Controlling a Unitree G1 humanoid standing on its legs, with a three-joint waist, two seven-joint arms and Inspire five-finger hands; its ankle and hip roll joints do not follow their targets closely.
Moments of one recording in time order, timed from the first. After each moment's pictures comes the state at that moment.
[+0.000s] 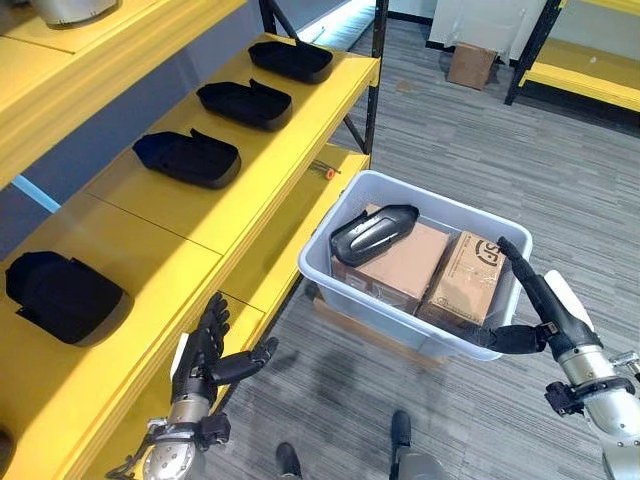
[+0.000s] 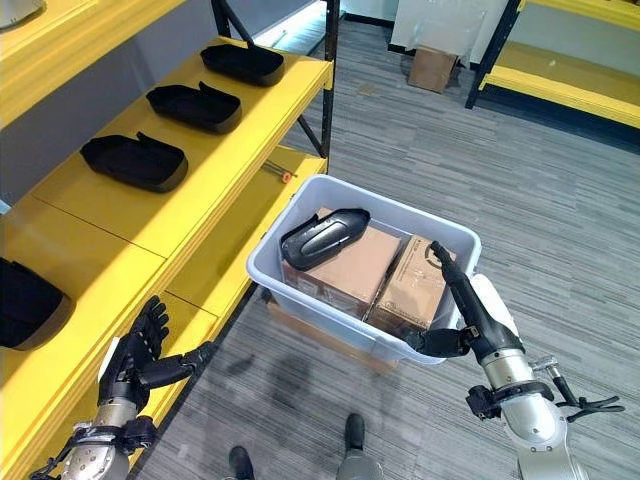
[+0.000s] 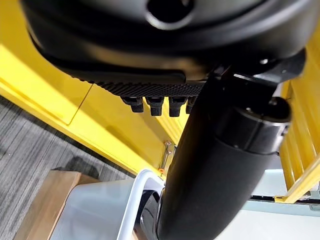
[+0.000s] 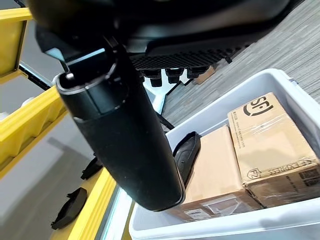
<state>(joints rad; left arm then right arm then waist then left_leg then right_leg) 0.38 0.30 0.07 -0.10 -0.31 -0.13 0.03 0.28 -0.59 -0.22 -0.23 -0.11 -0.14 0.12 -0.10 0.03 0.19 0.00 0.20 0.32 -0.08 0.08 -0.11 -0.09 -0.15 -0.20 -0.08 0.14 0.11</state>
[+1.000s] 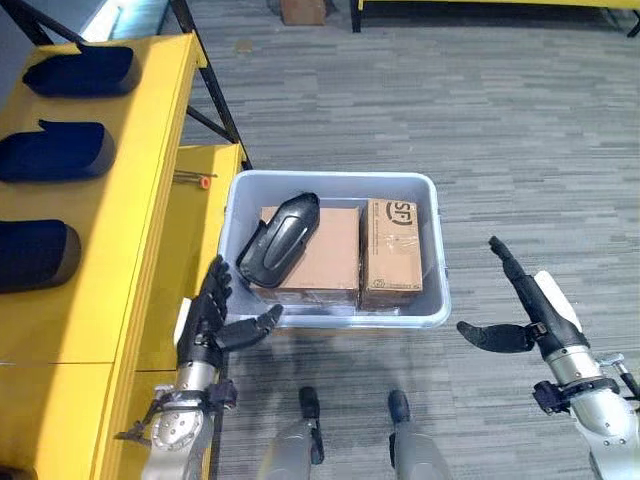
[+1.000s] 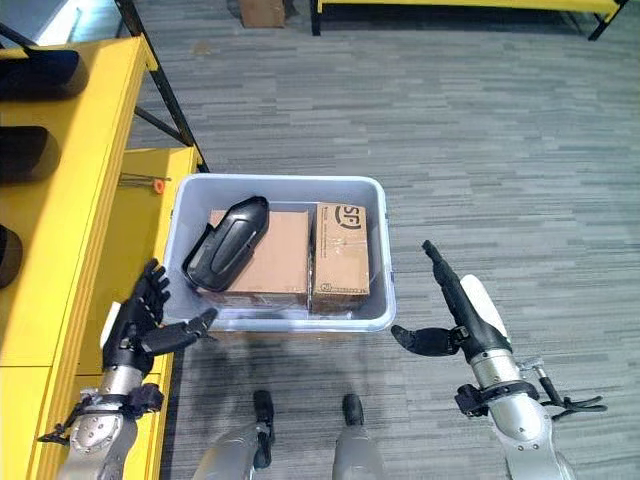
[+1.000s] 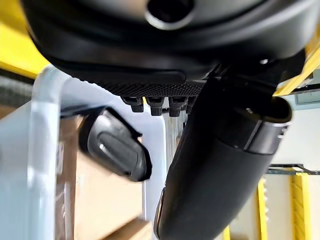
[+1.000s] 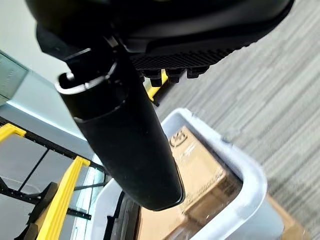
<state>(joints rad) 0.25 0.33 0.06 -0.12 -0.31 -0.14 0.10 0.24 -0.56 -0.14 -0.20 -0.12 -0.16 0.08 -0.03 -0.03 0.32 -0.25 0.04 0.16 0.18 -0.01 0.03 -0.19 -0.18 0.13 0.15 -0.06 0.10</state>
